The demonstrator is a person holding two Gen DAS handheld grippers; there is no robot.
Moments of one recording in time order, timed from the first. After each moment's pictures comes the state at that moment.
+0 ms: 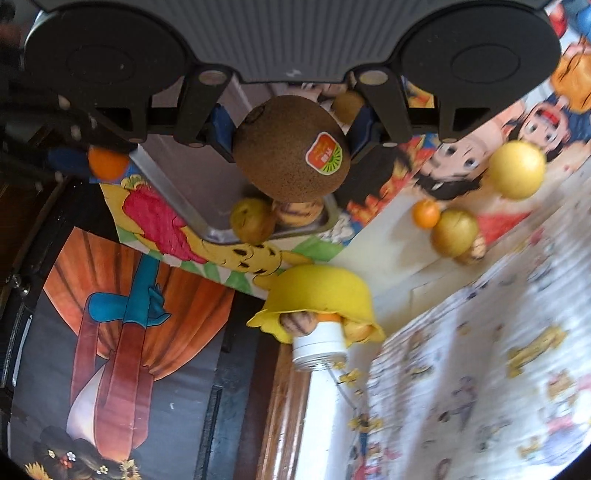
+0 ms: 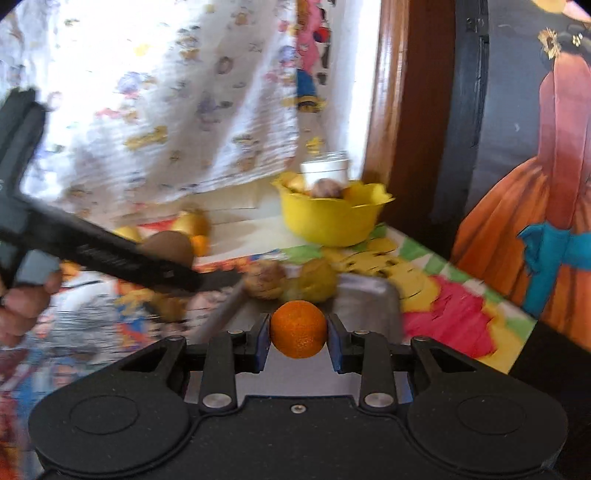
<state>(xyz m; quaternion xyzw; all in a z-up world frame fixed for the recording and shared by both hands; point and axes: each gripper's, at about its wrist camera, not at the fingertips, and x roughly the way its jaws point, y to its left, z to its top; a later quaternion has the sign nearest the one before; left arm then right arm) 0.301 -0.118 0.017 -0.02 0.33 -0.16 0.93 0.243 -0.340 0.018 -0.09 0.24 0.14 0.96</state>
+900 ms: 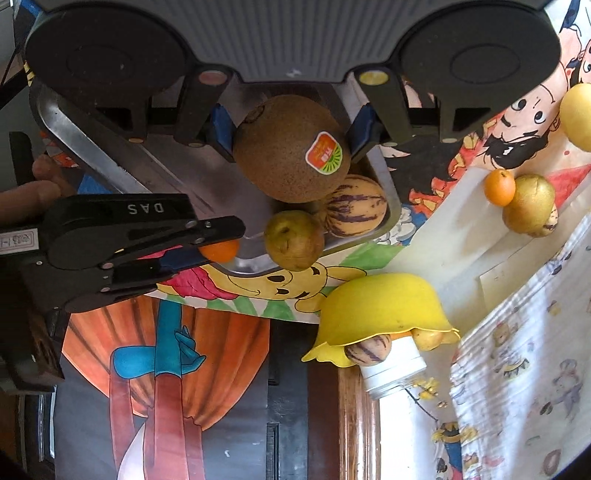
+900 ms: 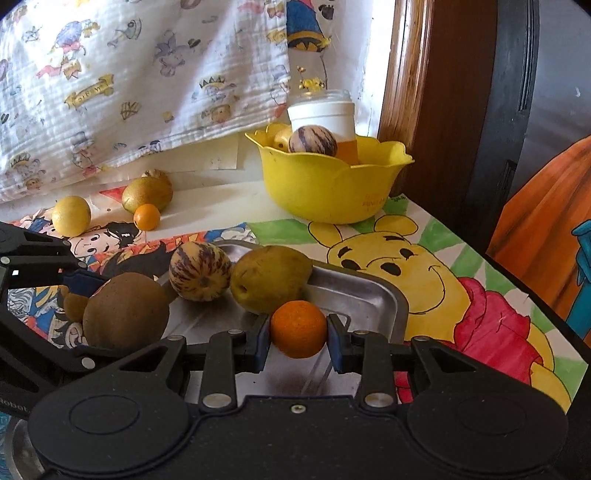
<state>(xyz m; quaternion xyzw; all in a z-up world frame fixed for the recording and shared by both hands) 0.335 -0.178 -0.033 0.08 0.33 -0.21 0.92 0.374 -0.358 -0.028 -0.10 0.30 0.20 0.93</state>
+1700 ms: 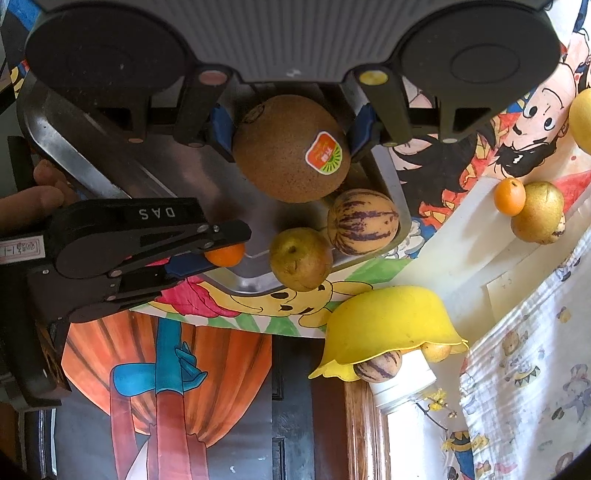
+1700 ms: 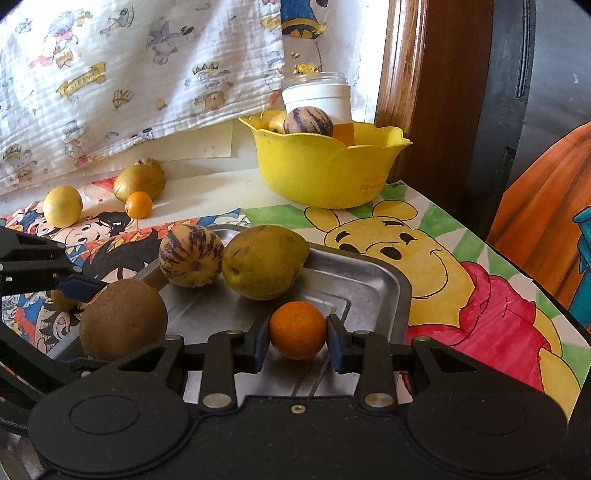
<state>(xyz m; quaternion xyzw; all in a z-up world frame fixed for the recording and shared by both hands) 0.337 -0.186 -0.045 0.09 0.34 -0.21 0.91 0.377 -0.360 -0.042 -0.10 0.31 0.20 0.93</state>
